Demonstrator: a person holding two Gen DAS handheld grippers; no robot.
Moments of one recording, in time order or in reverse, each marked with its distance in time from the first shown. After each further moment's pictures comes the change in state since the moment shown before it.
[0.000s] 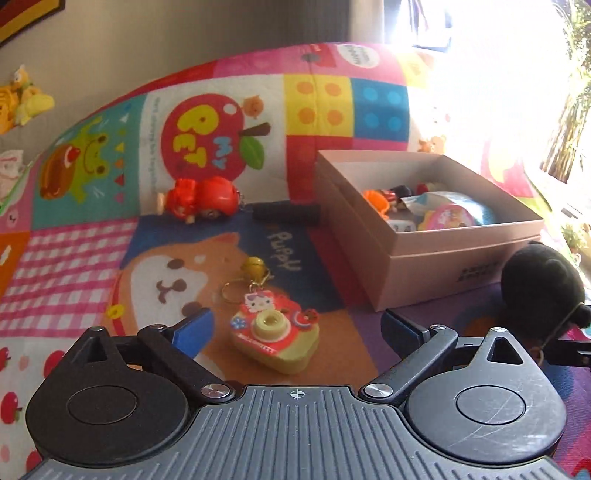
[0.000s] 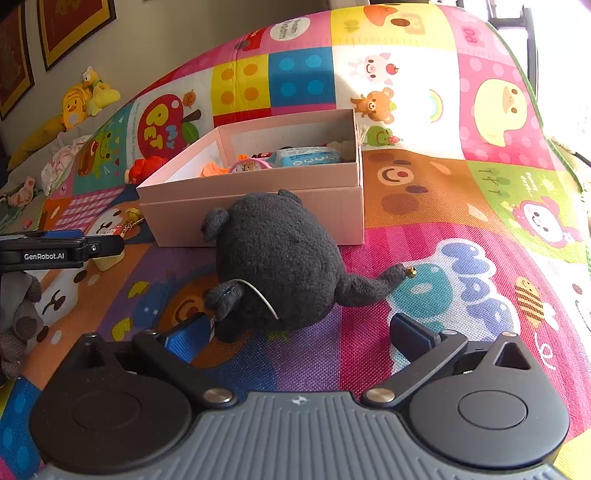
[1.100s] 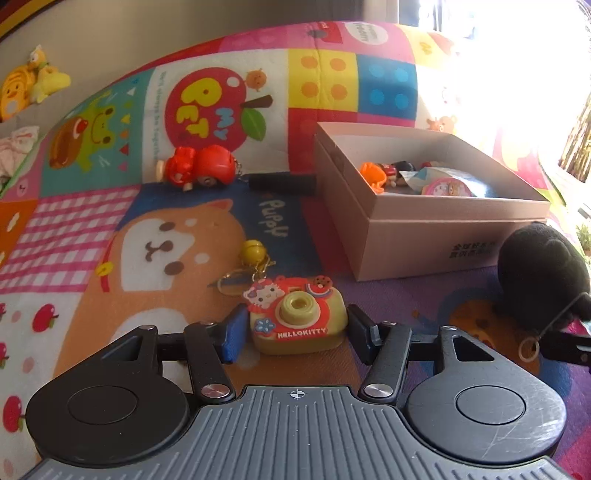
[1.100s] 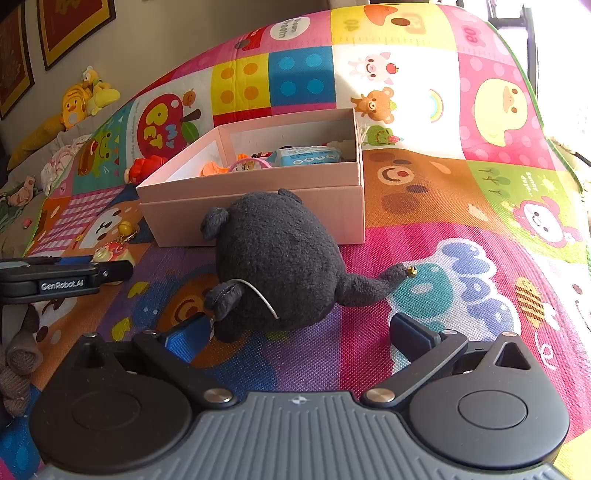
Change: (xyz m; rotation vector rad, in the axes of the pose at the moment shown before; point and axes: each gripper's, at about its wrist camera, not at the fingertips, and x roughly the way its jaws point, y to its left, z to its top) left arm -0.012 -0.028 -0.023 -0.049 0.054 0.045; right arm 0.001 0.000 0.000 -0.003 0.002 -0.003
